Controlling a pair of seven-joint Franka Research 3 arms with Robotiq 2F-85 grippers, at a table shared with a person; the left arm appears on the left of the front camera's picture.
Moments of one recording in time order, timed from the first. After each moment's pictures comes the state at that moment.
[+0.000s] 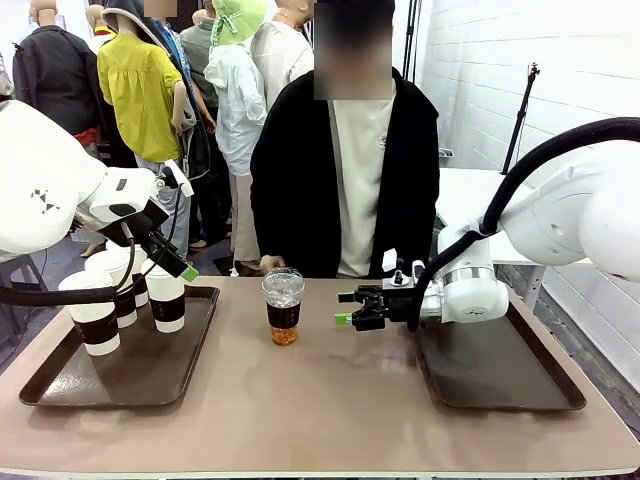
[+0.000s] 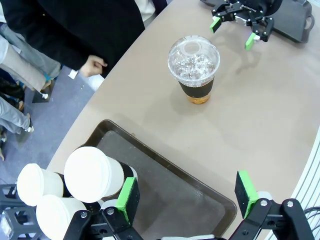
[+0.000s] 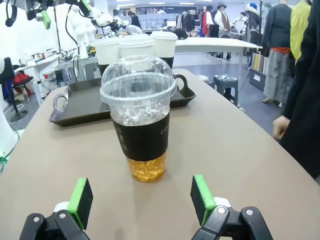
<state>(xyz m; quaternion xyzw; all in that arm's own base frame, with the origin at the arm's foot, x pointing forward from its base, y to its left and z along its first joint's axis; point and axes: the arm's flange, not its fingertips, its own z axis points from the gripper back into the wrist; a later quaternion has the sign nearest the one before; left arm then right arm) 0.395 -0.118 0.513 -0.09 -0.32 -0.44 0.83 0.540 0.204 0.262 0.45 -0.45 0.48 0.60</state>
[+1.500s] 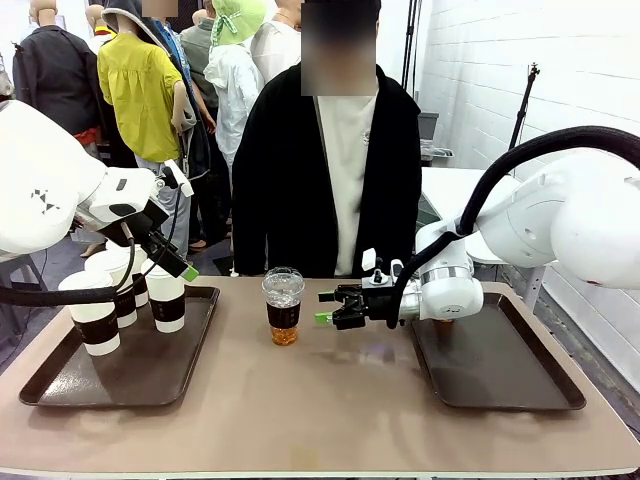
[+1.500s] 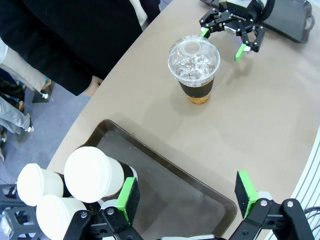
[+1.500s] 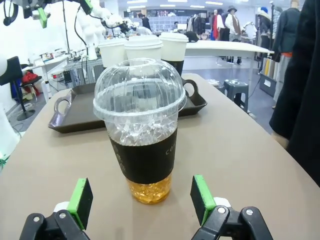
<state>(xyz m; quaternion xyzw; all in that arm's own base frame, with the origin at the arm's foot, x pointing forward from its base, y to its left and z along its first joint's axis) 0.395 -0.118 0.513 -0.09 -0.32 -0.44 0.83 0.555 0.244 0.253 0.47 -0.44 0.50 0.58</state>
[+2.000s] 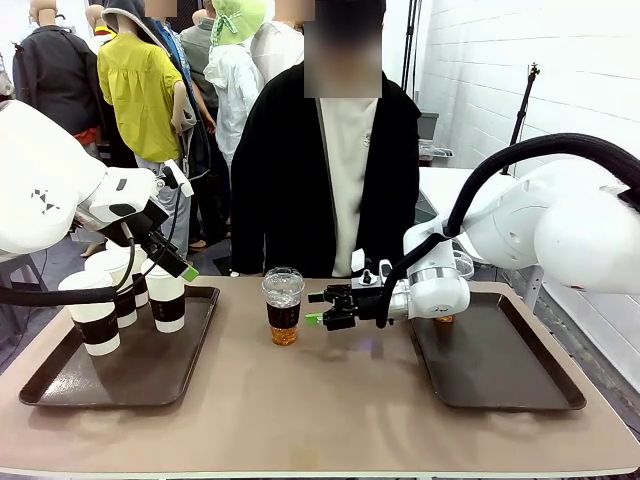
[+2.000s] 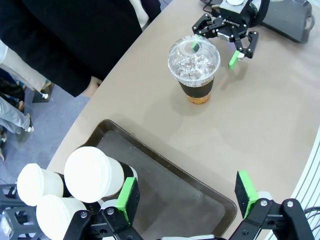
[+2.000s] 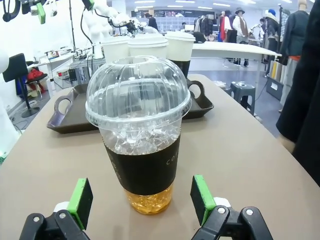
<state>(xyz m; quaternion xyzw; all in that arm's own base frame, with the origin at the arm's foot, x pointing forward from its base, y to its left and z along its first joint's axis) 0.395 -0.118 0.513 -0.09 -0.32 -0.44 0.83 0.564 0.263 0.245 0.48 -0.44 0.51 0.57</state>
